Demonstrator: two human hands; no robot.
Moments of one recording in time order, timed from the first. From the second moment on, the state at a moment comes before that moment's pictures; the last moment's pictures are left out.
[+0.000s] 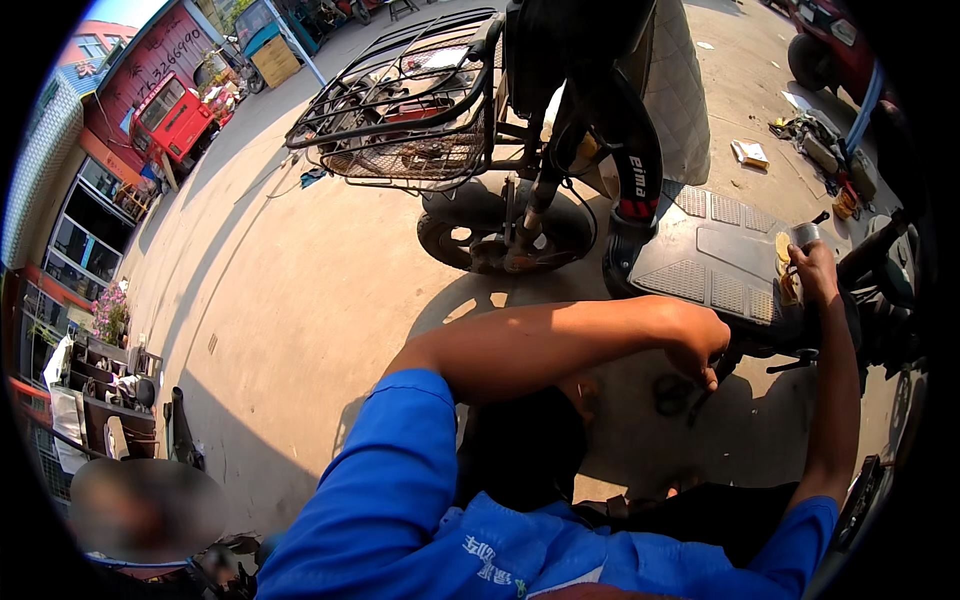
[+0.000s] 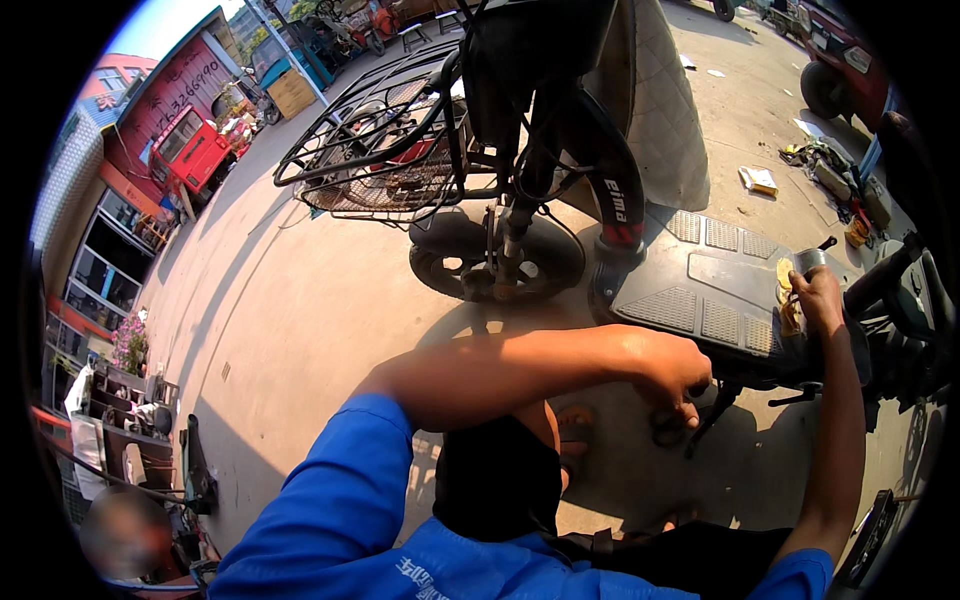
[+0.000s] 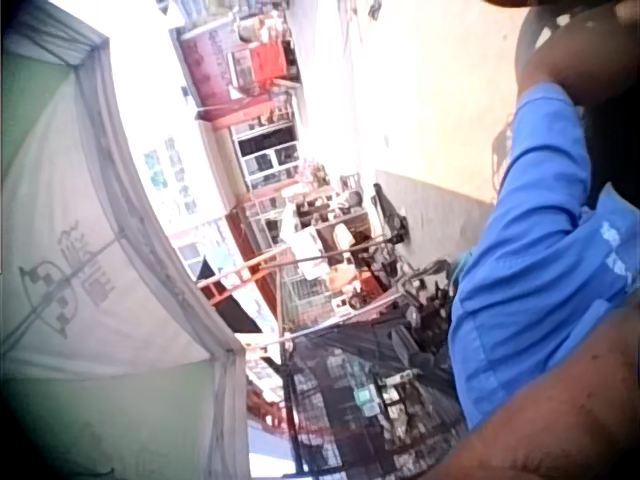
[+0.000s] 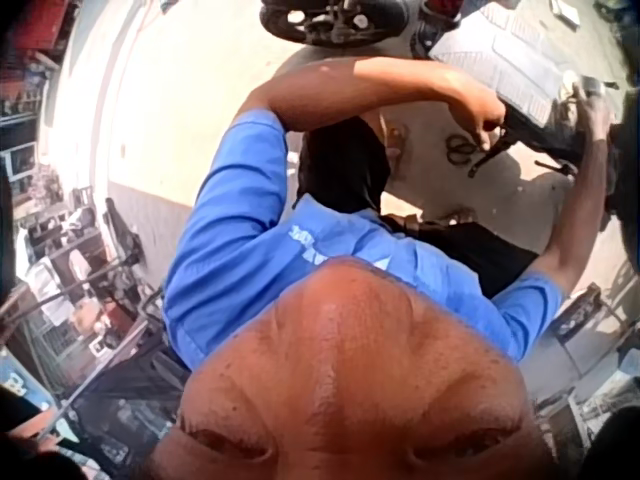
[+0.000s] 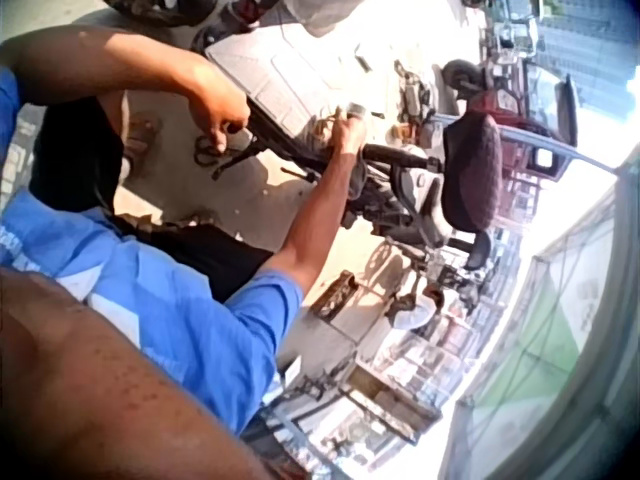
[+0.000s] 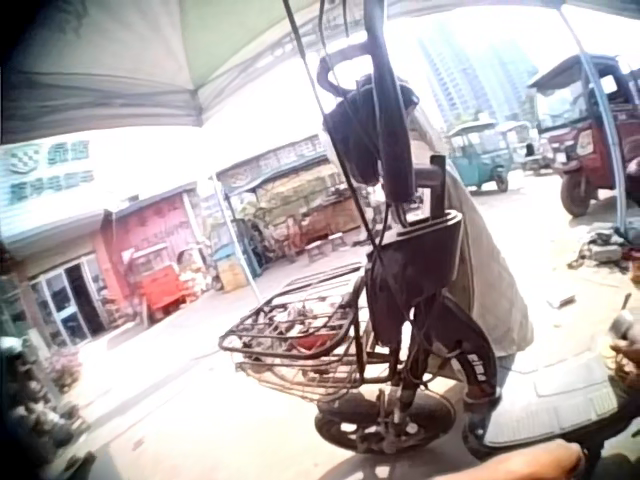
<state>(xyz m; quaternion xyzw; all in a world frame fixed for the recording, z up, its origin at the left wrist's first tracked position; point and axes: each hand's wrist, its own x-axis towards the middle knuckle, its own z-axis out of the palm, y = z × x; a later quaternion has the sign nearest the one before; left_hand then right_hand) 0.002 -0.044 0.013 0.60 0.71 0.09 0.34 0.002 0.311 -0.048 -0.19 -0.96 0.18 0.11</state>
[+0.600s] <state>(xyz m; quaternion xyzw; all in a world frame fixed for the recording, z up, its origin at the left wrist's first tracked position) 0.003 -0.035 0.006 0.61 0.70 0.08 0.35 -0.007 0.199 -0.014 -0.01 -0.92 0.38 0.04</state>
